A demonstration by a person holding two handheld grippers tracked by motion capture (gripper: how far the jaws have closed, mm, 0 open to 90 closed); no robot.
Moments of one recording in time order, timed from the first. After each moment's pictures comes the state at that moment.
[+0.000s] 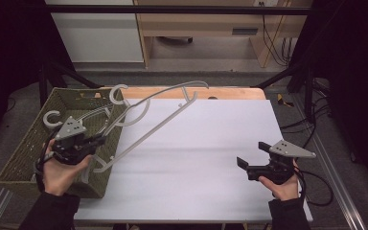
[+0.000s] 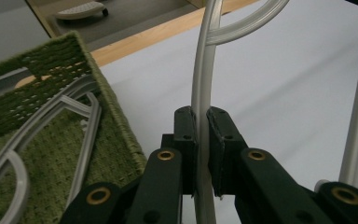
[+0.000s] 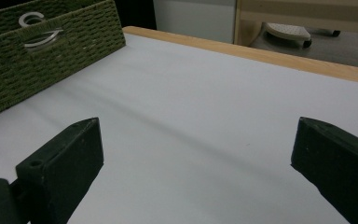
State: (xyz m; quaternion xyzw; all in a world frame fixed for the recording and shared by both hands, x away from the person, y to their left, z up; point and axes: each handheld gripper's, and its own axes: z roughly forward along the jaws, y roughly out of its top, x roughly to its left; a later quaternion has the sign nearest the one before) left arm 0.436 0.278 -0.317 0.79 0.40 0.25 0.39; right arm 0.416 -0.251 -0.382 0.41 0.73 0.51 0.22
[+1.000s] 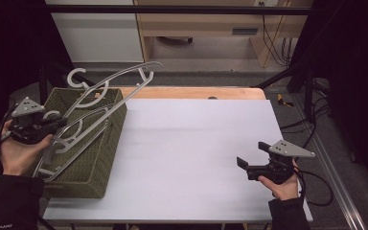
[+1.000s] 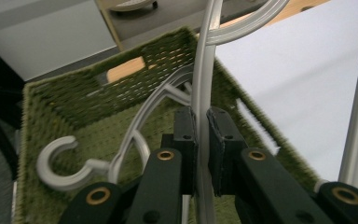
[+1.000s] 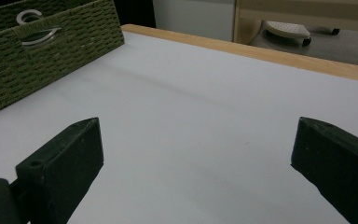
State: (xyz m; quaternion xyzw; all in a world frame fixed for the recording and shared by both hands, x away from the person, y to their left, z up) left arm 0.473 0.374 -0.293 0.77 0.44 0.30 0.35; right arm 0.417 -0.251 -0.383 0.41 0.73 0.50 0.22
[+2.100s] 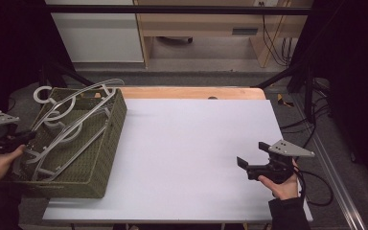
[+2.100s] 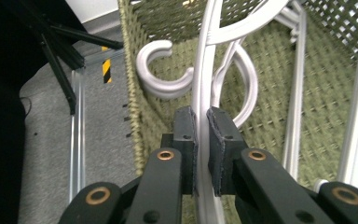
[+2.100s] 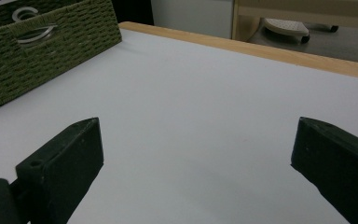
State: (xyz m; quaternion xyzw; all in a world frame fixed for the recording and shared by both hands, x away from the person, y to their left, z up) left arm 0.475 0.464 -0.340 0.75 0.52 0.32 0.24; right arm 0.419 -0.252 -0.385 0.41 0.73 0.50 0.22
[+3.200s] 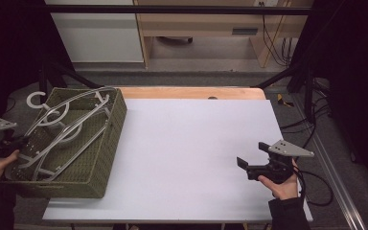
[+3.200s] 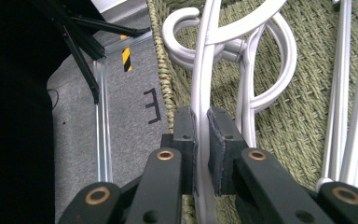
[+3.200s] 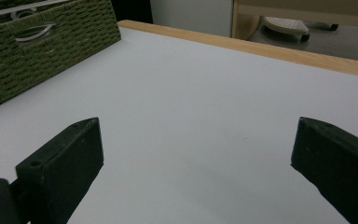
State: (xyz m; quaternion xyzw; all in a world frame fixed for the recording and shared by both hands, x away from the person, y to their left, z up) left arm 0.471 0.478 -0.351 0.76 0.51 0.34 0.19; right arm 0.419 -0.252 -0.386 0.42 0.73 0.50 0.22
